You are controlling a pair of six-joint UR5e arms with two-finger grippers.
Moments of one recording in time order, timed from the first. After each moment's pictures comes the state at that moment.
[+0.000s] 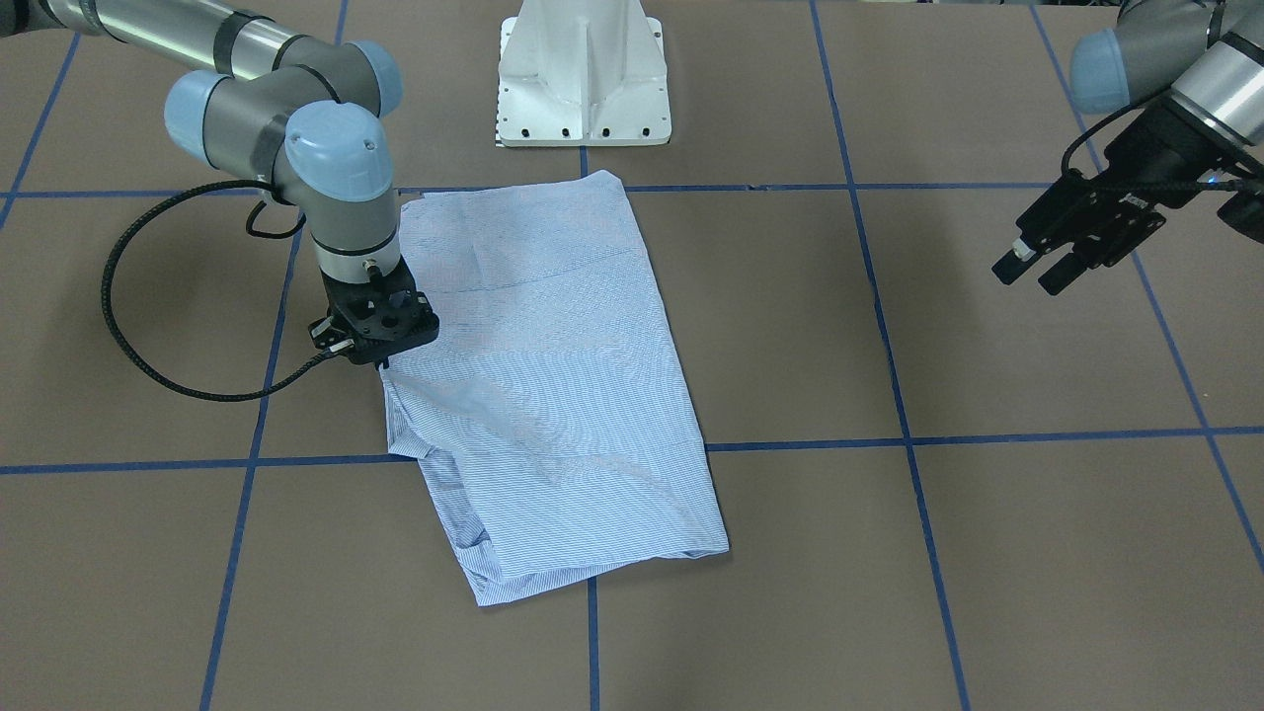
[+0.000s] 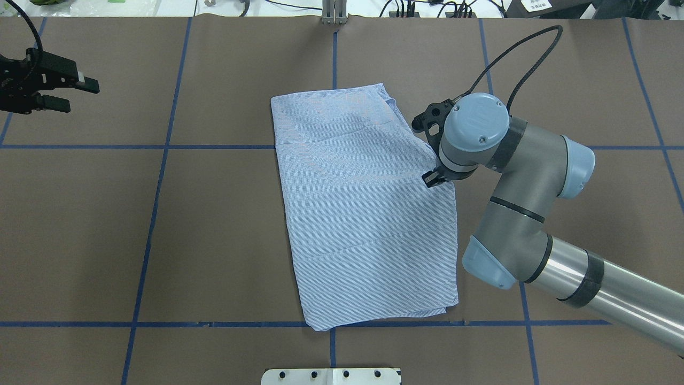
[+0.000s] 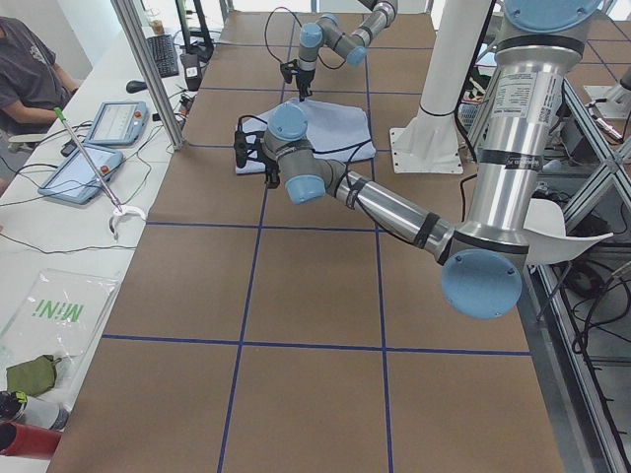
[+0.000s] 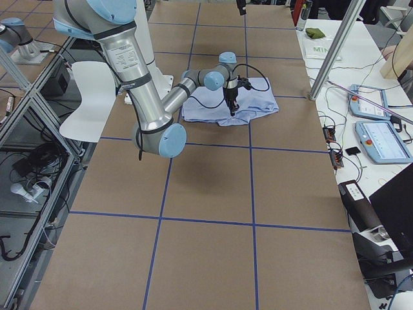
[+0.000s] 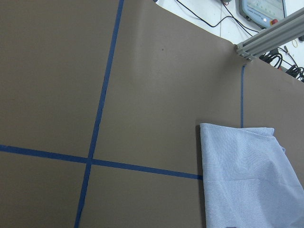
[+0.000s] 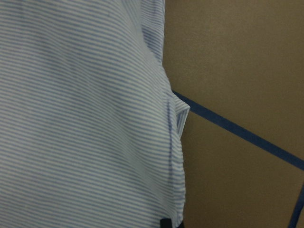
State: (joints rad) left arm -1.16 -1.71 -1.87 -2.30 -2.35 -1.30; right arm 0.63 -1.09 1.72 -1.61 1.77 0.62
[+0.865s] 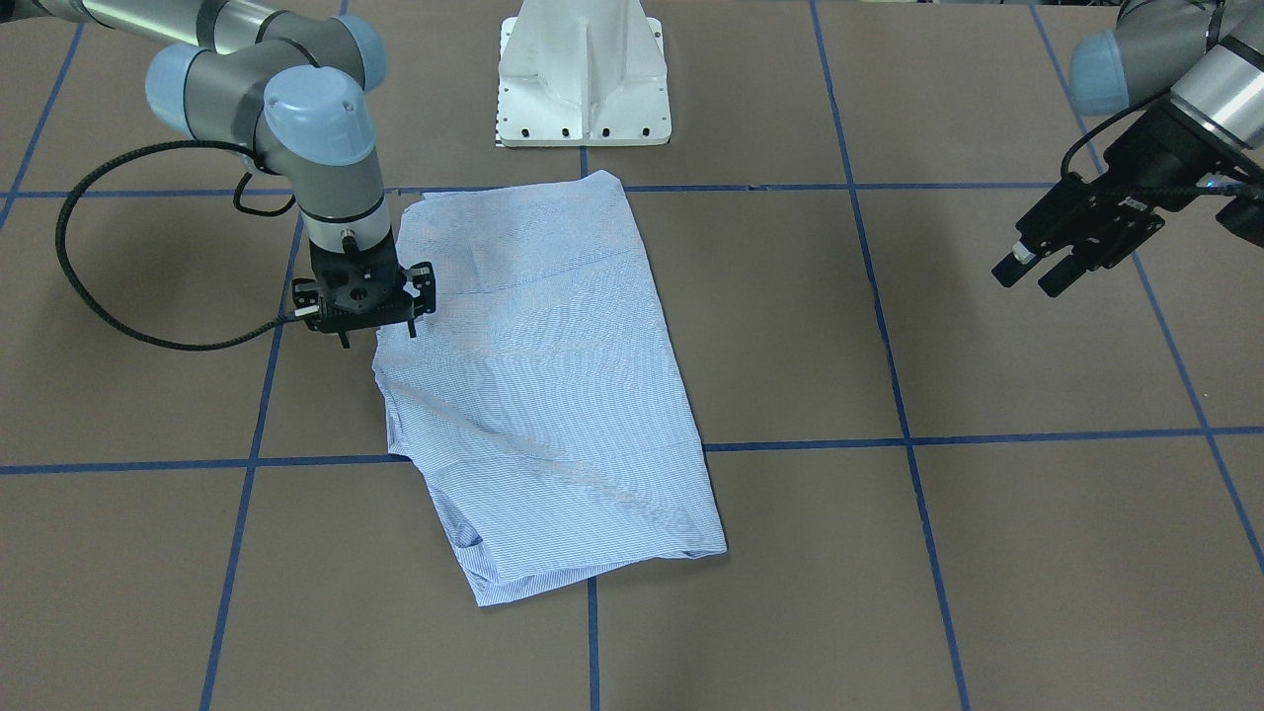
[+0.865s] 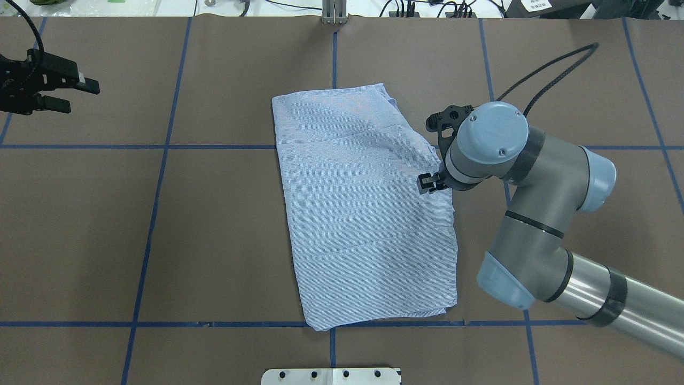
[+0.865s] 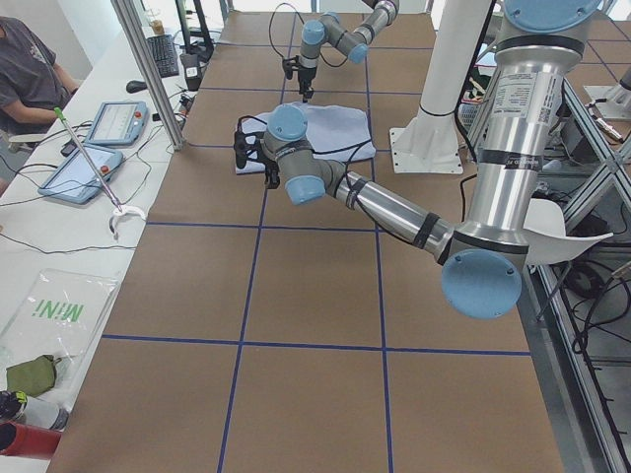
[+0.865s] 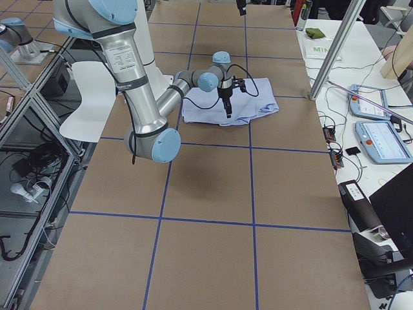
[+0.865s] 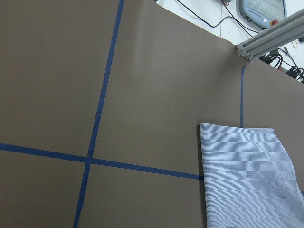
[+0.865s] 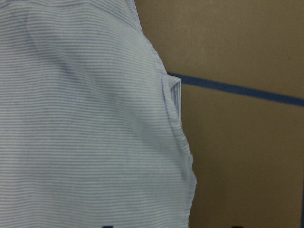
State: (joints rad) left arm -1.15 -1.71 -1.87 -2.30 -2.35 -1.30; right arm 0.59 -1.14 1.85 -1.60 1.79 1.02
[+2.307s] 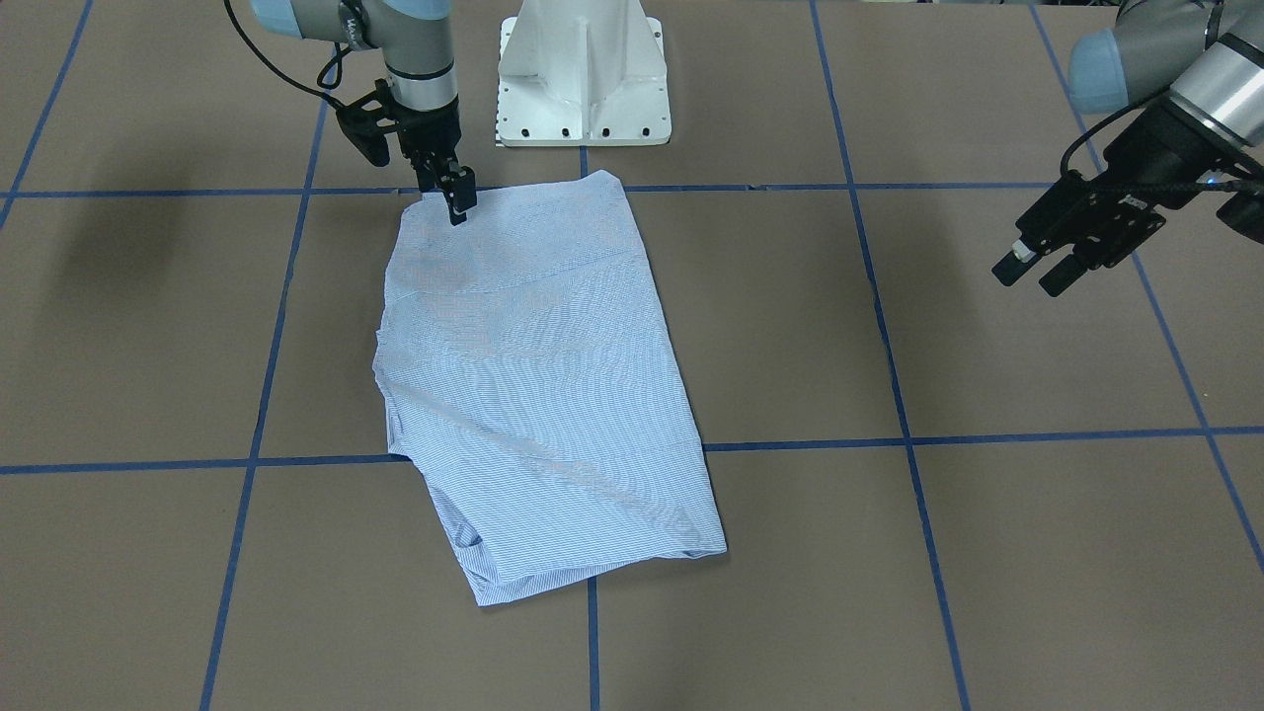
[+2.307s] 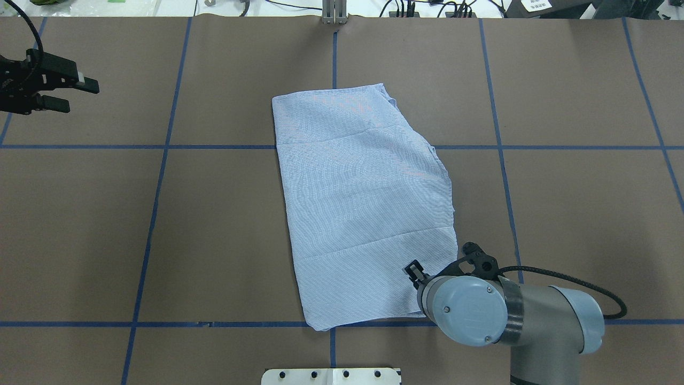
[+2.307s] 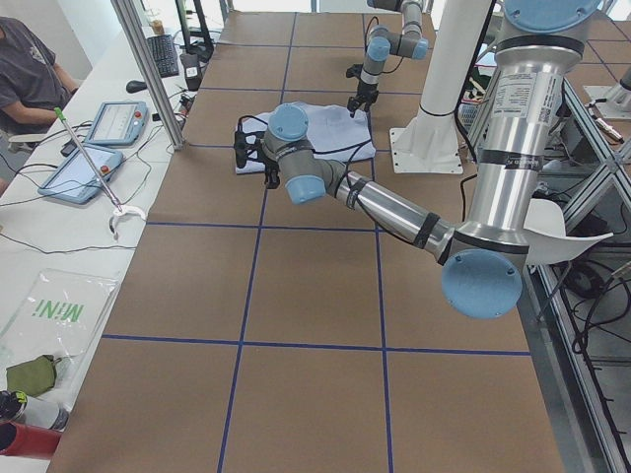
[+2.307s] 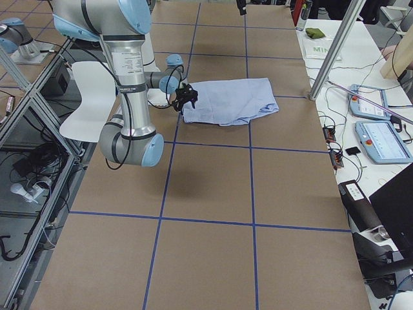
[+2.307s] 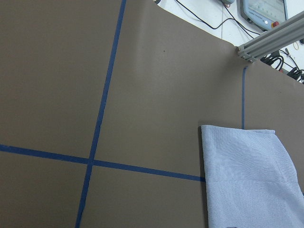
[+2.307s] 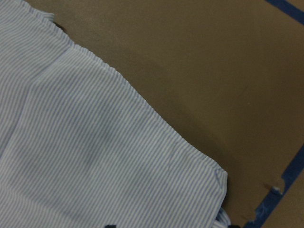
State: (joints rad) left arm -1.15 -1.71 -1.87 -2.30 -2.34 -1.30; right arm 0.17 -1.30 2.03 -1.60 1.52 2.37
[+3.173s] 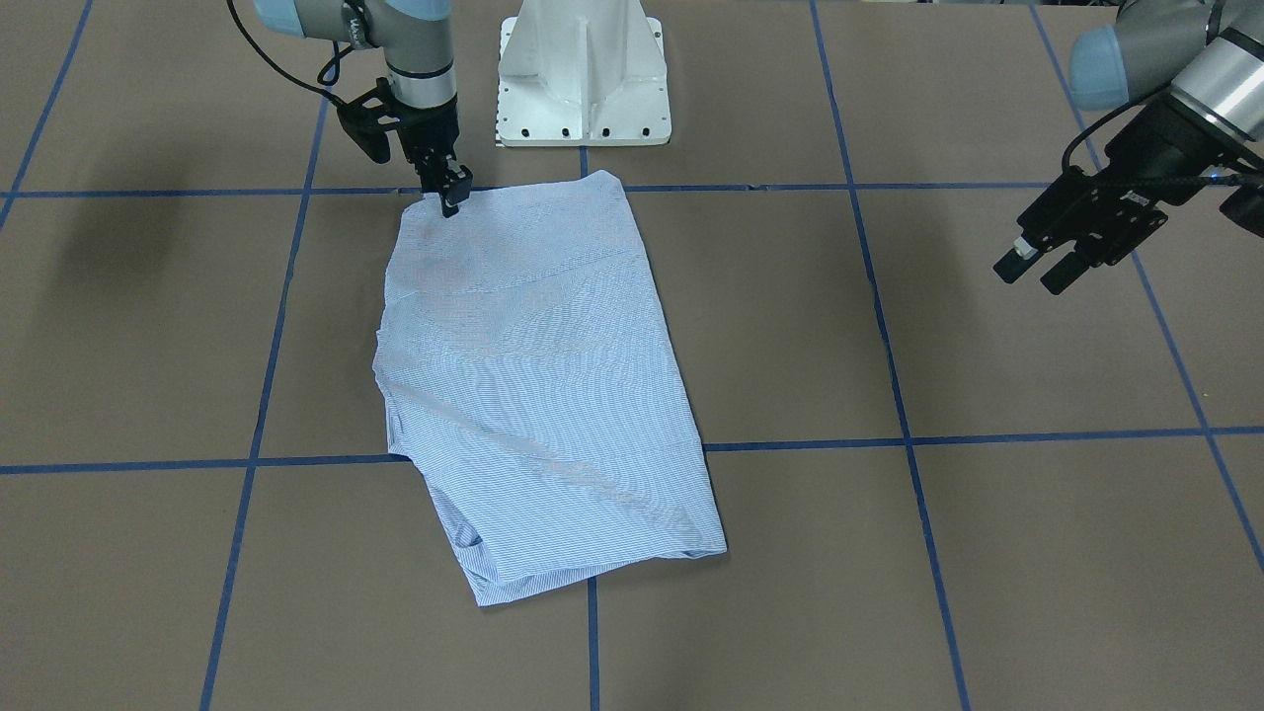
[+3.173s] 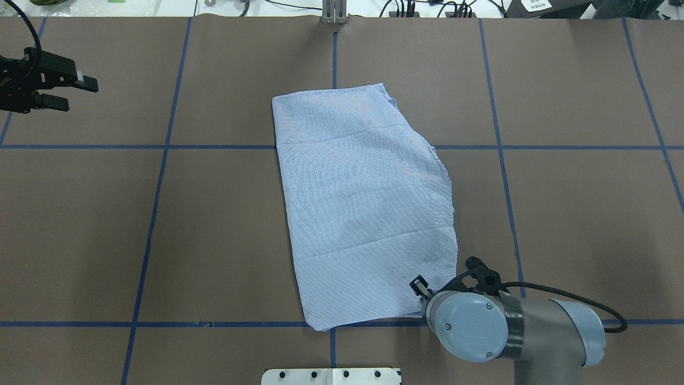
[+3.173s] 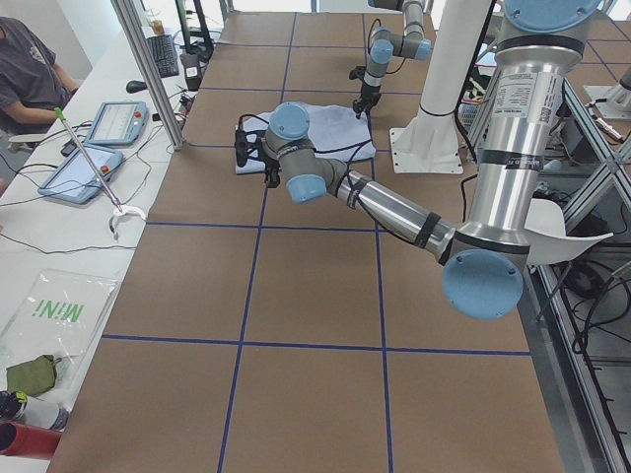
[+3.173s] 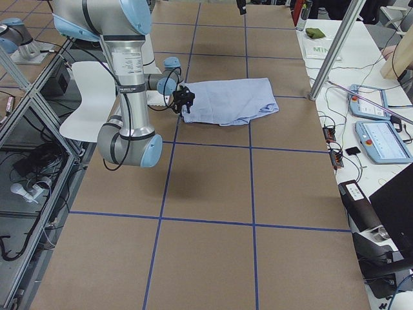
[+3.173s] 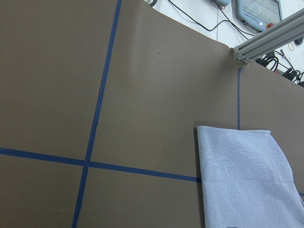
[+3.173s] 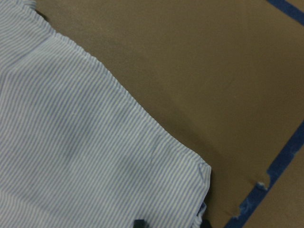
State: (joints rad) left arm -1.15 -1.71 -1.88 -2.30 -2.33 -1.30; right arm 0.15 -1.31 2.03 -1.60 1.52 2.37
